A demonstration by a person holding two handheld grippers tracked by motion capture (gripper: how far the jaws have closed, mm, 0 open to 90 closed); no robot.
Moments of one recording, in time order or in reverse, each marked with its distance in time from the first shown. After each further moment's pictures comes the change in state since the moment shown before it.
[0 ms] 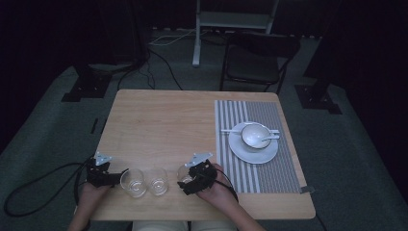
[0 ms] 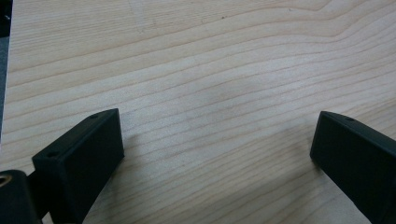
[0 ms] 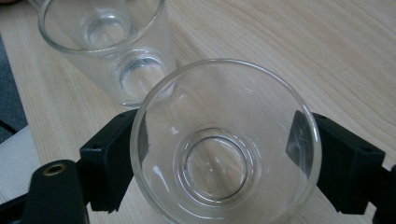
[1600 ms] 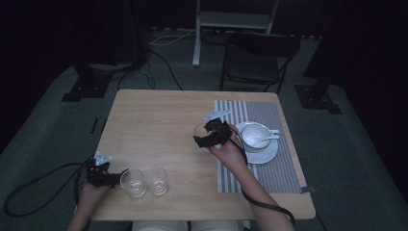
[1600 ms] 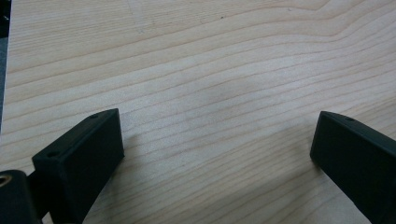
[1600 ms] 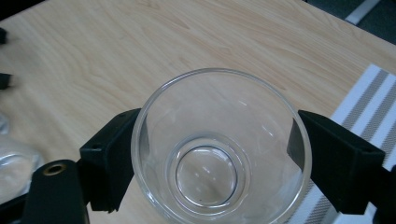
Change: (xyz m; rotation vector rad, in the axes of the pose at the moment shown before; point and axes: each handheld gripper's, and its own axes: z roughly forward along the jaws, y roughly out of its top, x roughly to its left) left arm 0.000 0.000 0.000 -0.001 -0.002 0.006; right arm -0.107 0.064 -0.032 -0.074 -0.210 0.113
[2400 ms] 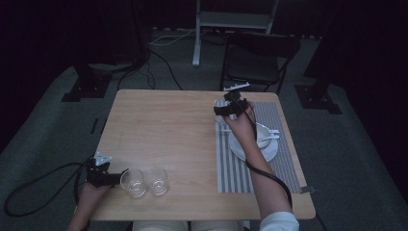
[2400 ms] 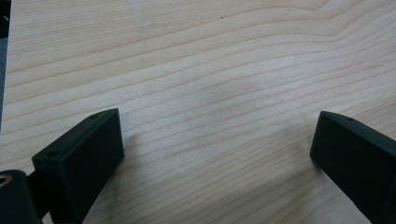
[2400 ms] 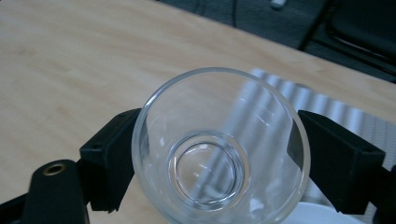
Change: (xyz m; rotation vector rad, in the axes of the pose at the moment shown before) left arm 0.000 0.000 0.000 0.000 -0.001 0.000; right arm -0.110 0.033 0.014 0.012 -0.193 0.215
